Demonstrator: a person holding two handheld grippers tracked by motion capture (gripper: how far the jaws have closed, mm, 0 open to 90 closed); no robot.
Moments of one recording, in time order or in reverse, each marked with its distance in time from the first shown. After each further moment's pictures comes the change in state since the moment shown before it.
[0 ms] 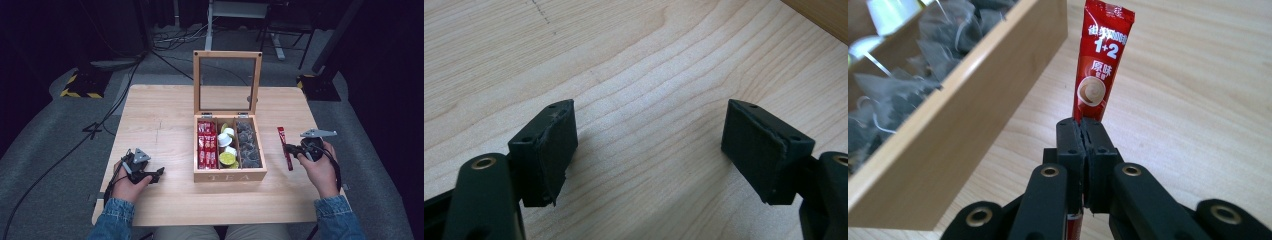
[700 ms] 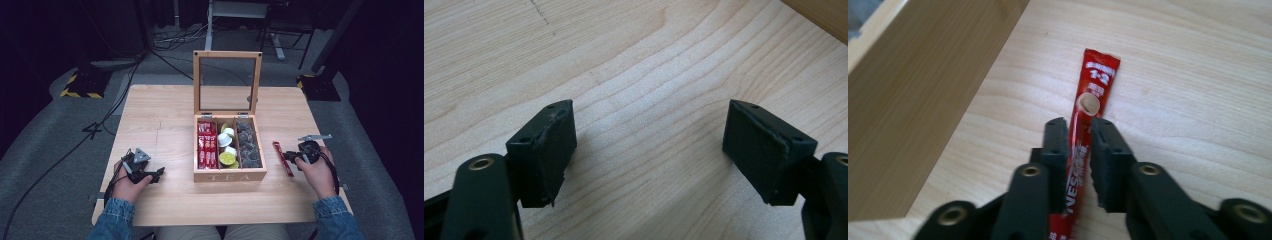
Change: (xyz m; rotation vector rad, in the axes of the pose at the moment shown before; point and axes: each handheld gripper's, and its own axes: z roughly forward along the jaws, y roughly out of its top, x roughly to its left) left arm 0.000 0.001 0.001 0.000 -0.002 0.004; right arm -0.010 -0.019 0.020 0.102 -0.017 0.112
